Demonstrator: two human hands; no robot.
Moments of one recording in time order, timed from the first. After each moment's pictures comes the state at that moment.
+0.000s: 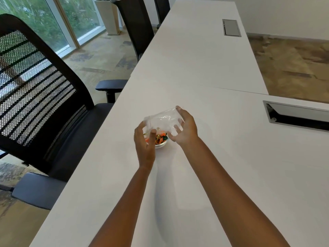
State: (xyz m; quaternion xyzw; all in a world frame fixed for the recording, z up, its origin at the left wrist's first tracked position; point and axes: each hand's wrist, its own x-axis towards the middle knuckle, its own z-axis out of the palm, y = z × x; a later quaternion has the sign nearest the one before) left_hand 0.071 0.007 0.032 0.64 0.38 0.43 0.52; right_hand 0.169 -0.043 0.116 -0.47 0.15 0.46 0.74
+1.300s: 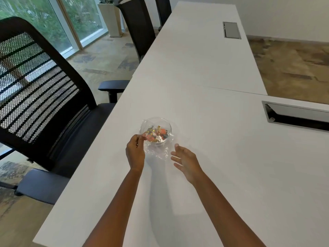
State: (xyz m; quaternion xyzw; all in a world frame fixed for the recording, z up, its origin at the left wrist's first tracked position) left_hand 0.041 0.013 0.024 0.63 0.48 0.39 0.46; right_hand 0.130 -0.109 0.047 -0.63 0.01 0.47 0.61
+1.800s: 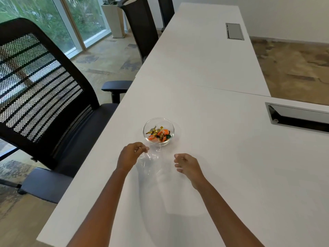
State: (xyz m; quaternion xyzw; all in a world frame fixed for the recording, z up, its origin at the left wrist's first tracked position) left_hand 0.003 0.050 0.016 0.79 0.41 0.13 0.44; right_hand 0.129 -0.117 0.021 -0.70 -0.08 0.44 0.55
